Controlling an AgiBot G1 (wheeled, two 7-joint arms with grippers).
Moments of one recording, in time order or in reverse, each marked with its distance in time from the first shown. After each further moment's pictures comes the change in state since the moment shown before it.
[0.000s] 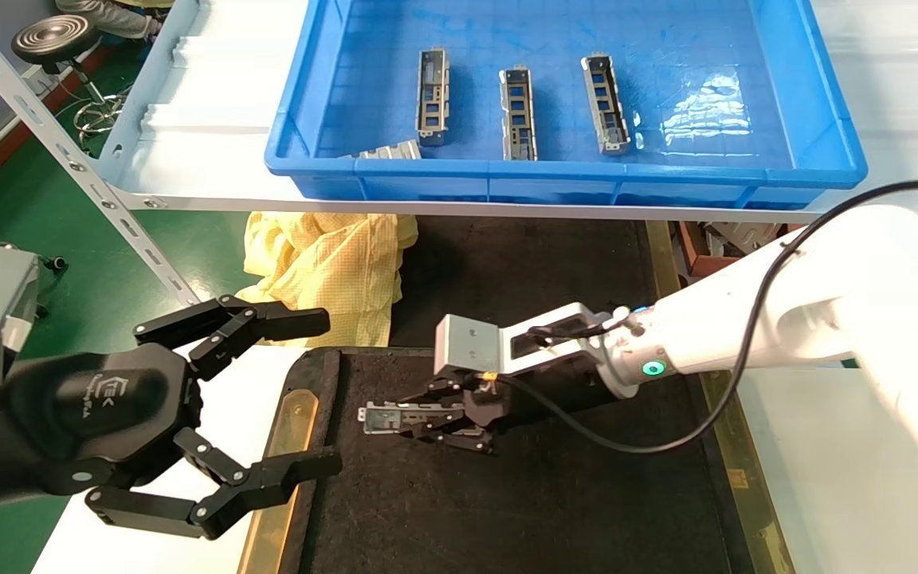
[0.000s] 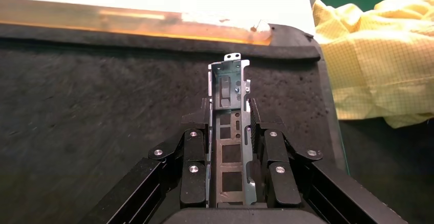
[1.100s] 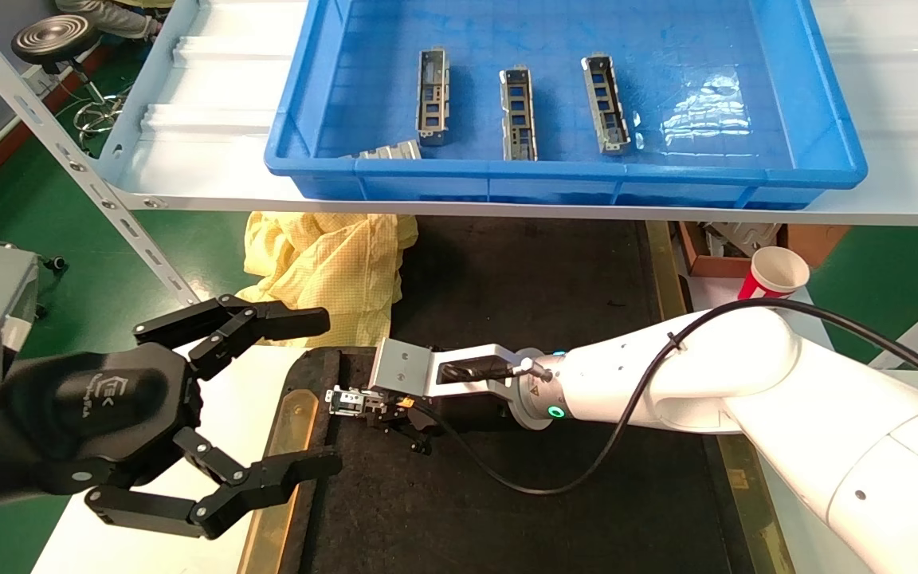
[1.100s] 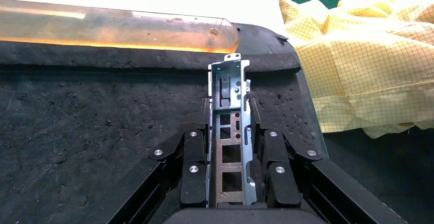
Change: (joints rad) left arm 0.000 0.000 0.000 0.000 0.000 0.000 0.000; right arm -0.143 -0.010 -0.194 0.307 0.099 0.501 0.109
